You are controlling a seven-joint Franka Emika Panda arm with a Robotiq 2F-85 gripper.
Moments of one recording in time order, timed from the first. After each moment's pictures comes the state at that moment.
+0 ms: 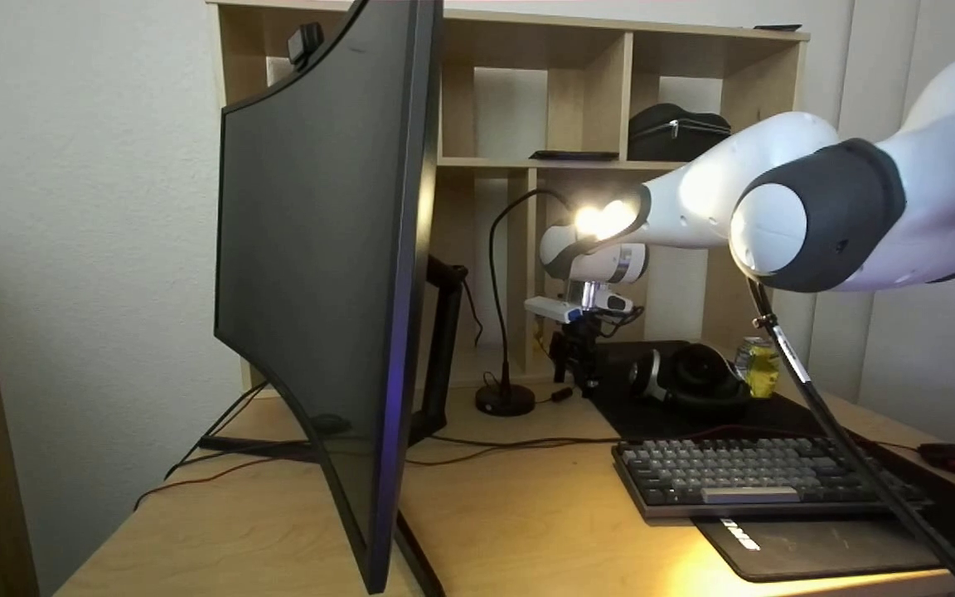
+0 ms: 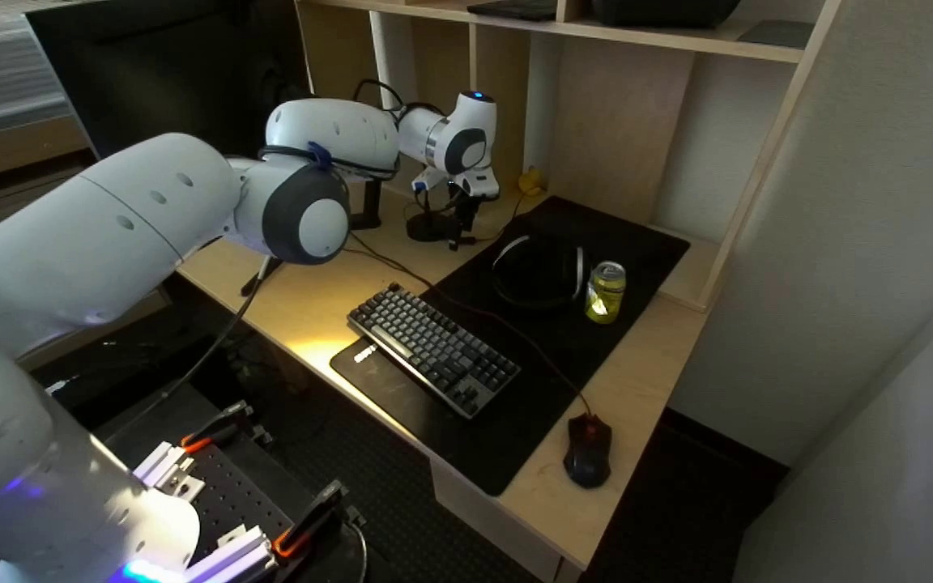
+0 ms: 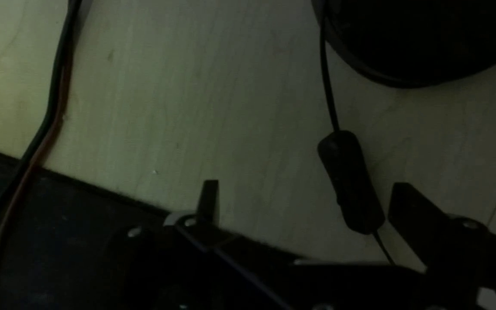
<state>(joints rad) 0.09 1.33 -0.03 -0.59 0.15 1.89 1.30</state>
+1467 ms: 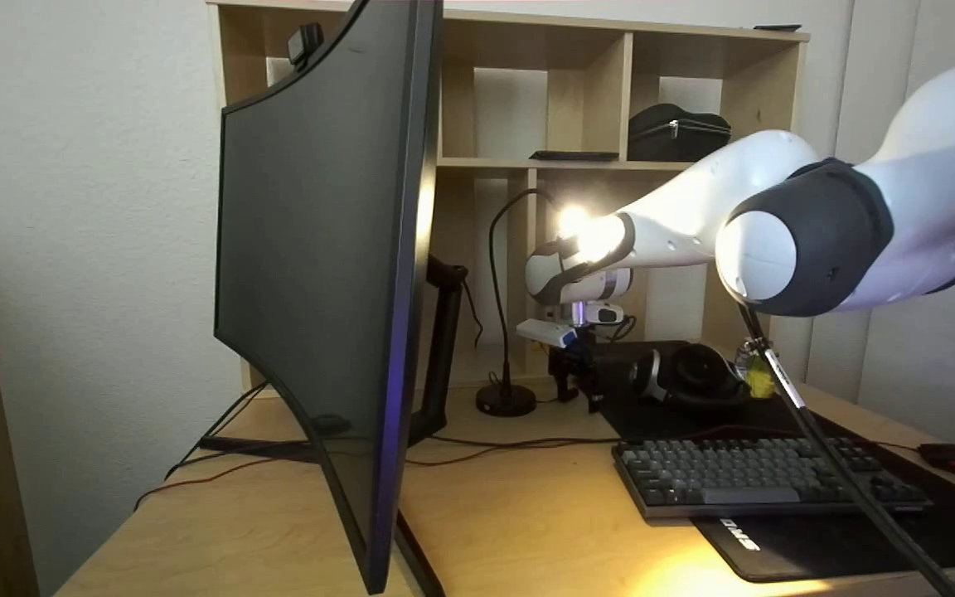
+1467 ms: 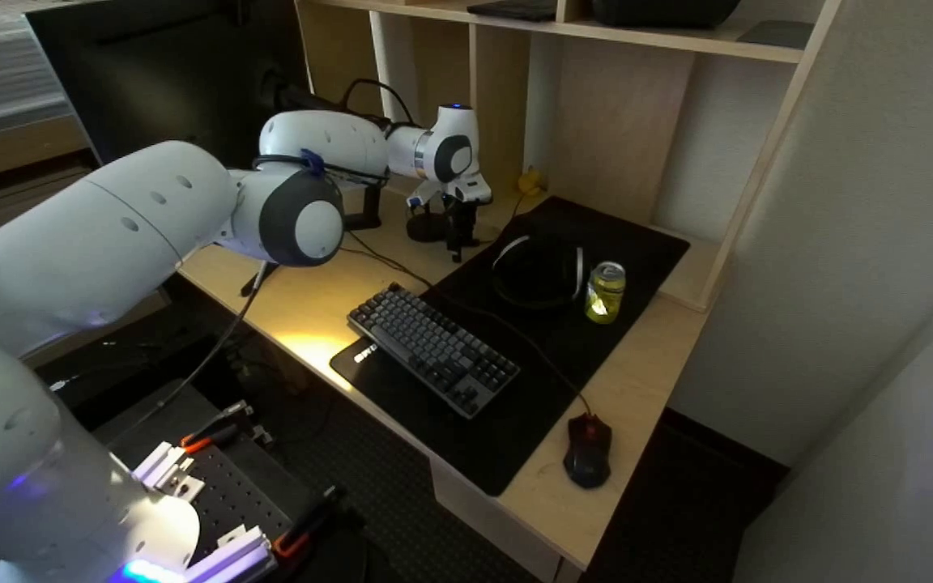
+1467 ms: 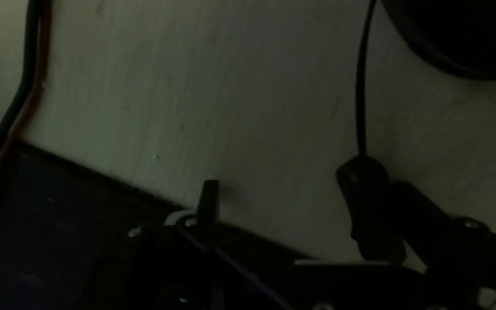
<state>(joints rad) 0.14 1.37 -0.09 -0.57 0.04 1.91 1.32</state>
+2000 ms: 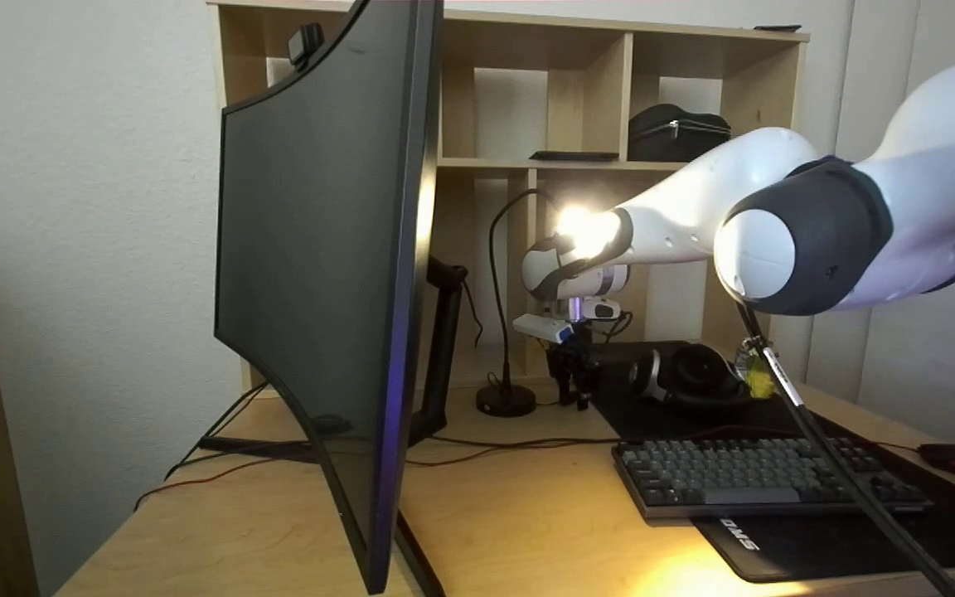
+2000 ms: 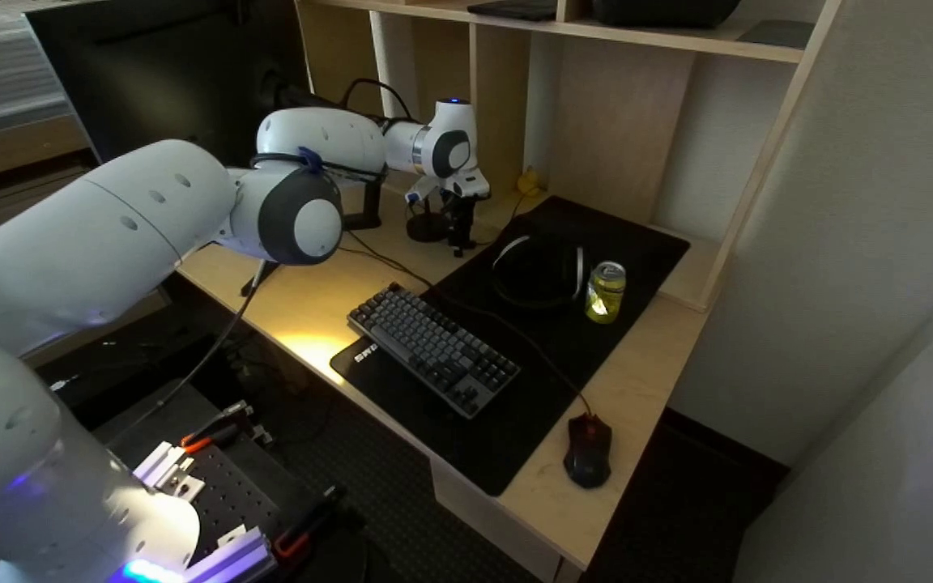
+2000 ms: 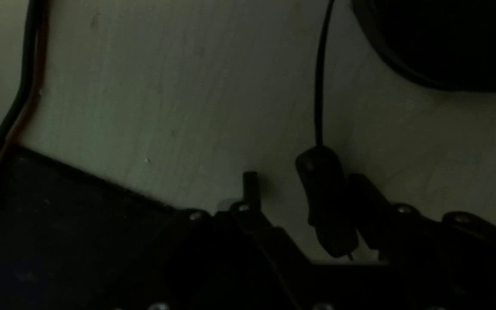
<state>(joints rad) 0.15 1.37 -0.09 -0.56 0.04 1.91 1.32</state>
